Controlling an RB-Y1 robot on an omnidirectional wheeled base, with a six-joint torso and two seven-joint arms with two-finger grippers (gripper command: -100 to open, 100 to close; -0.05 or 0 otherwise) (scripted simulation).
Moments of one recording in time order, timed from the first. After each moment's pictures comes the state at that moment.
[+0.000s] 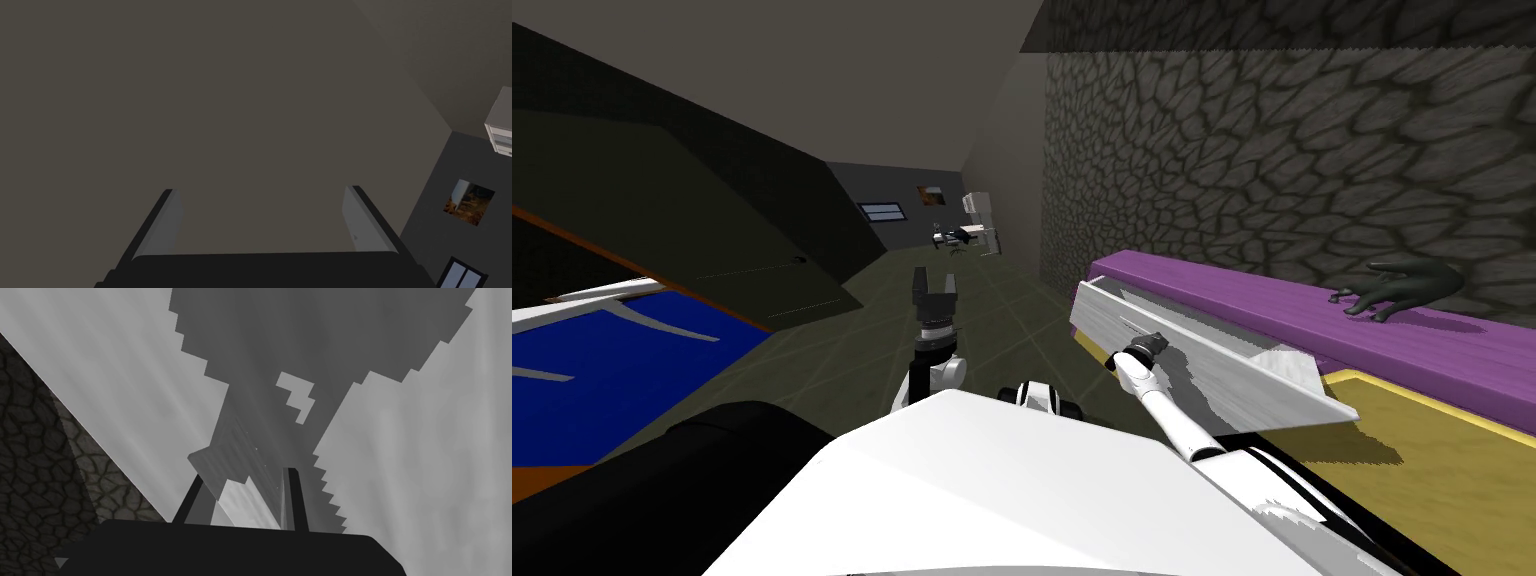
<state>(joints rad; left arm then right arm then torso) 0.46 -0.01 0.06 -2.32 0.00 -0.60 0.01 -0.29 -0.43 0.37 -0.90 1.31 0.97 0.56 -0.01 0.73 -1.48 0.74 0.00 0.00</state>
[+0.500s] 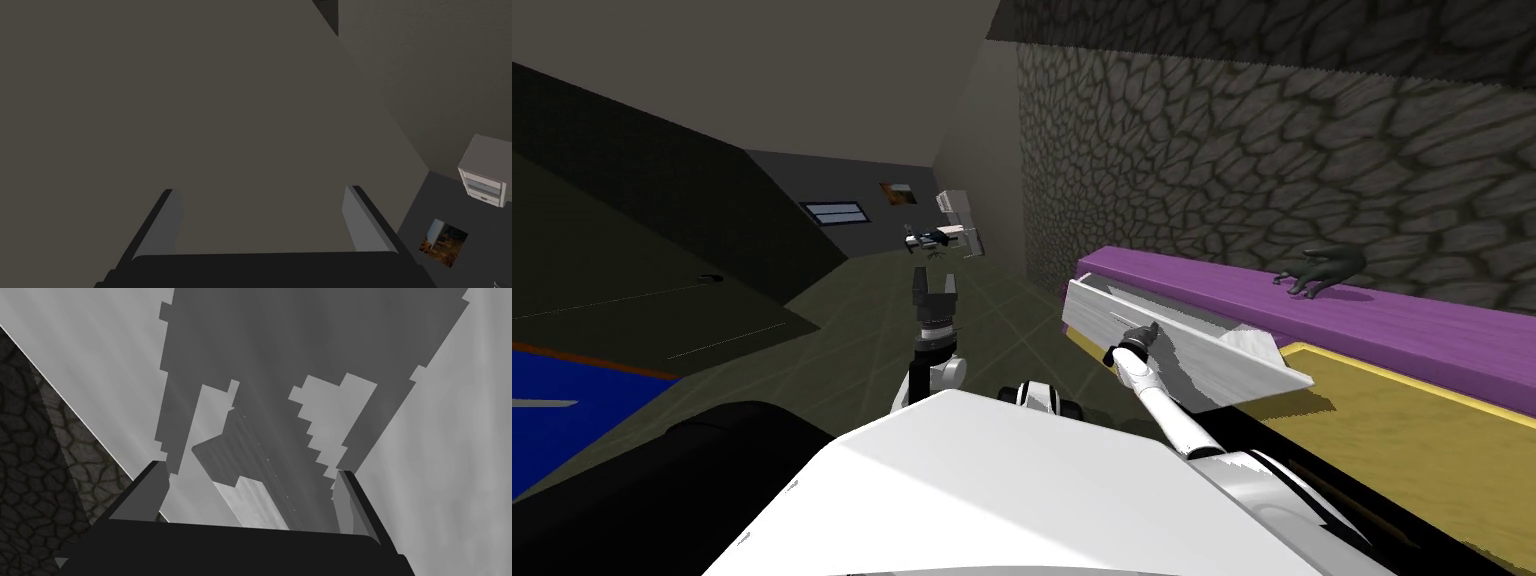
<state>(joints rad) 0.46 -0.01 0.06 -2.32 0.00 -0.60 0.01 -0.28 -0.41 0.32 -0.98 1.35 0.85 0.62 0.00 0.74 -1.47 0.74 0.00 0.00</state>
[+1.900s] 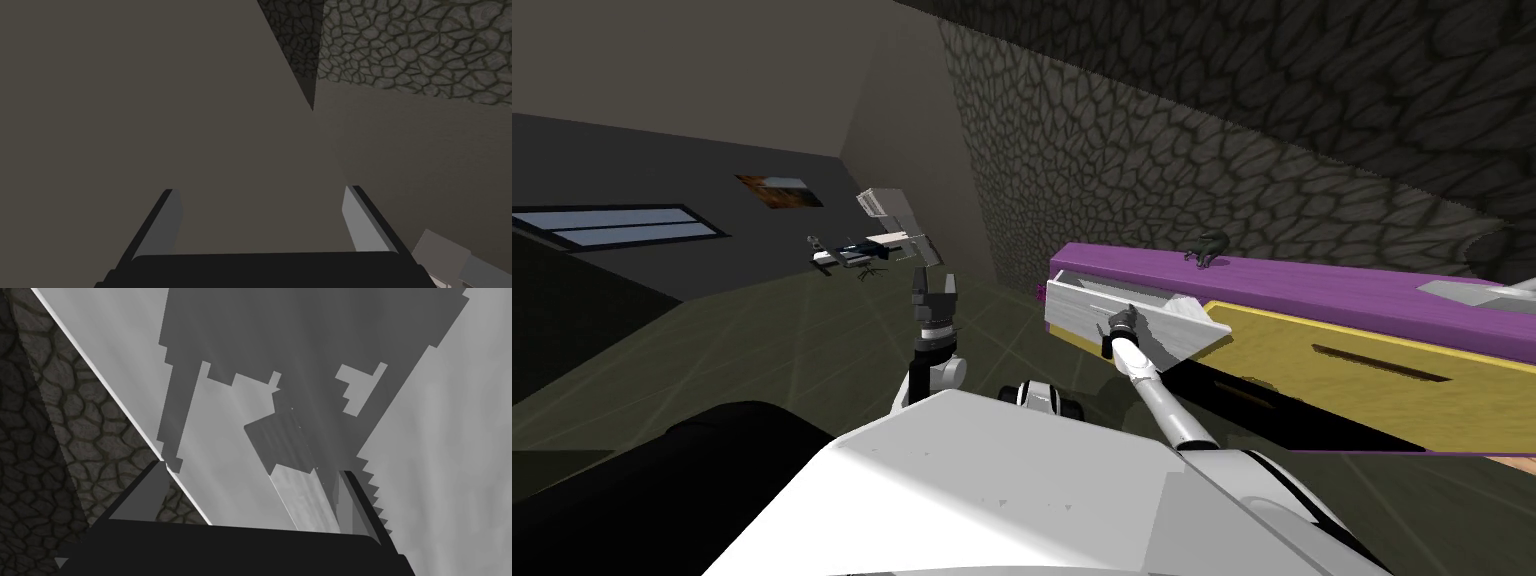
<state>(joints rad) 0.46 -0.01 0.06 -2.32 0.00 -0.60 0.01 -0.30 -0.37 0.20 -1.09 1.48 0.50 0.71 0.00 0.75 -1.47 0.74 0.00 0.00</state>
